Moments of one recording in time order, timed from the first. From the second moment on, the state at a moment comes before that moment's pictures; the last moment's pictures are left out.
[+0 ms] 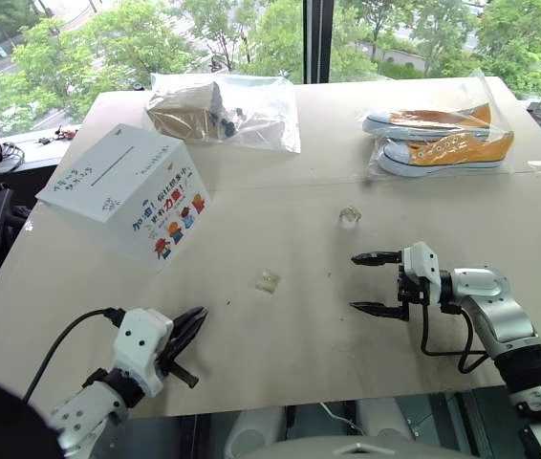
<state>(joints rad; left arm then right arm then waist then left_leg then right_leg) 0.58 0.46 0.27 -0.52 -0.28 0.12 -0.63 -0.28 -0.52 0.16 0.17 0.32 -0.07 1.25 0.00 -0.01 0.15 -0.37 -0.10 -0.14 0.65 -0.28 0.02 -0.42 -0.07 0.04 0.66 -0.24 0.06</state>
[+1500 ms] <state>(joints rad) 0.12 0.64 0.27 -0.62 -0.59 0.40 -0.65 -0.53 -0.29 0.09 0.33 0.16 0.15 0.66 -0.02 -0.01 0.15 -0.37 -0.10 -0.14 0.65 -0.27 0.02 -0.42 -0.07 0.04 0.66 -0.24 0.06</state>
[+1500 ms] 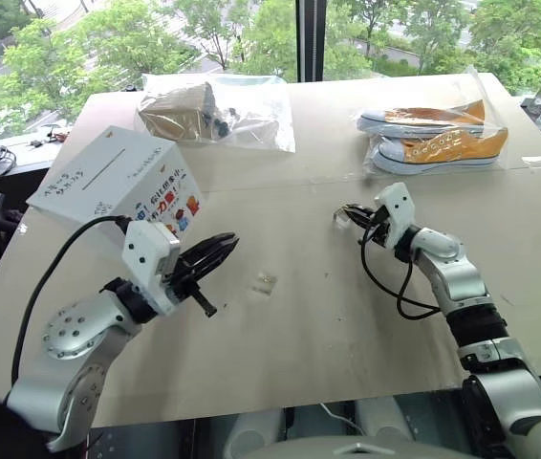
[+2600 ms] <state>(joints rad) -0.28 0.14 0.18 -0.53 -1.23 0.60 -0.21 -0.57 -0.07 -0.18 -0.23 1.18 0.90 0.47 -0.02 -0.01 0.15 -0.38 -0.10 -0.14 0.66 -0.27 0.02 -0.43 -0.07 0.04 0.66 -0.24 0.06</state>
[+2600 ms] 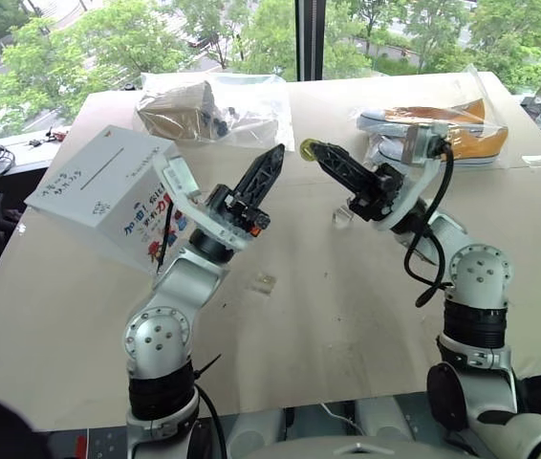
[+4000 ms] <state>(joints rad) -0.30 0.26 0.23 -0.56 -1.25 0.50 -0.16 -0.58 -0.17 -0.11 -0.18 1.22 0.86 0.45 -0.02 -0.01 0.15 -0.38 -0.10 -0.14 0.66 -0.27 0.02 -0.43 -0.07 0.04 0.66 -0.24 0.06</state>
